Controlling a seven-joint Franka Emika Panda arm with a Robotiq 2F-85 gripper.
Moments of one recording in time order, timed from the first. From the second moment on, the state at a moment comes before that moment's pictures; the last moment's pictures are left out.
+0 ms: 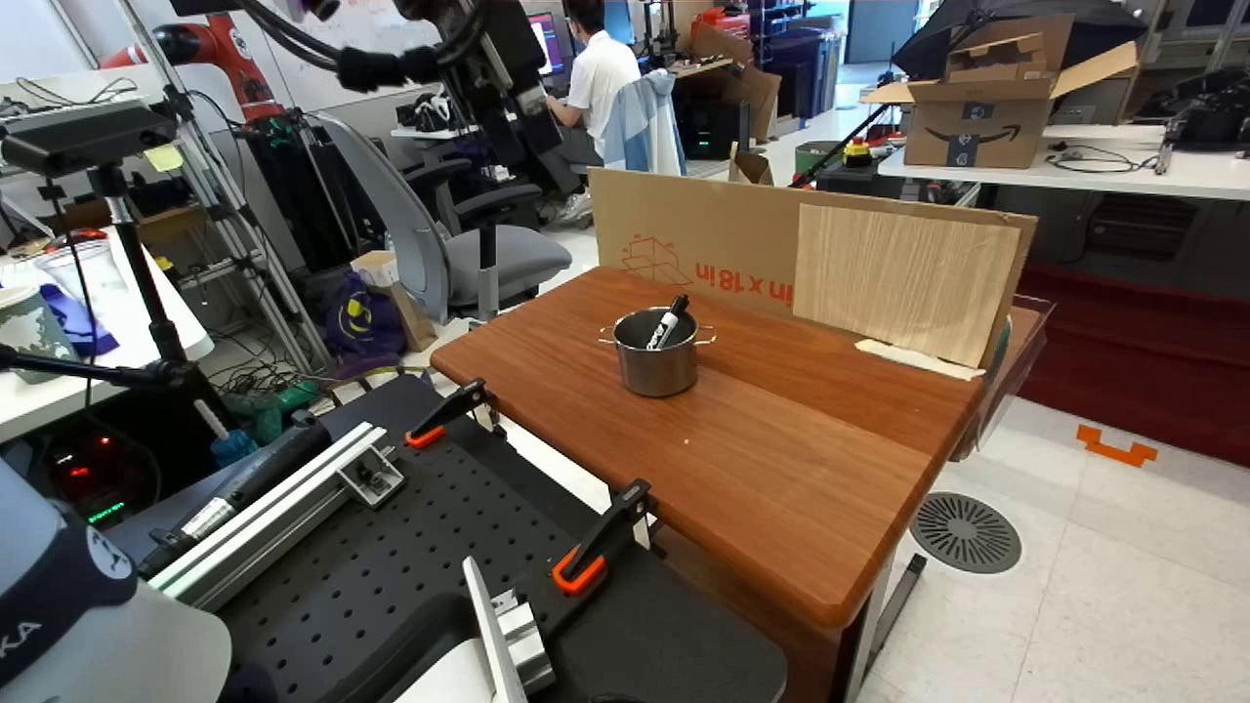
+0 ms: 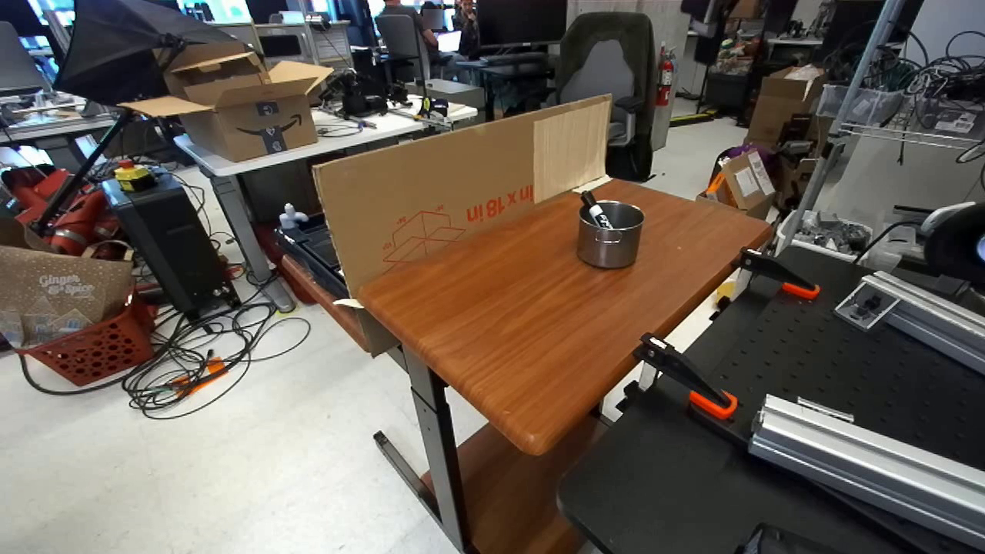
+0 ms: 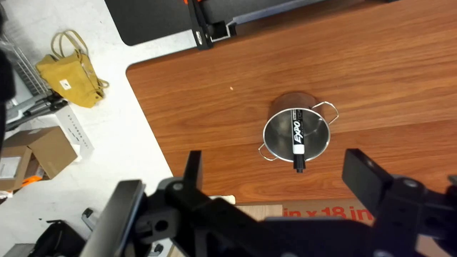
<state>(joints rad) -0.11 -0.52 0.24 -2.69 -0.24 2.30 0.47</state>
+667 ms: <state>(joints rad) -0.13 -0.13 0.16 -2.61 -0.31 2.84 0.42</state>
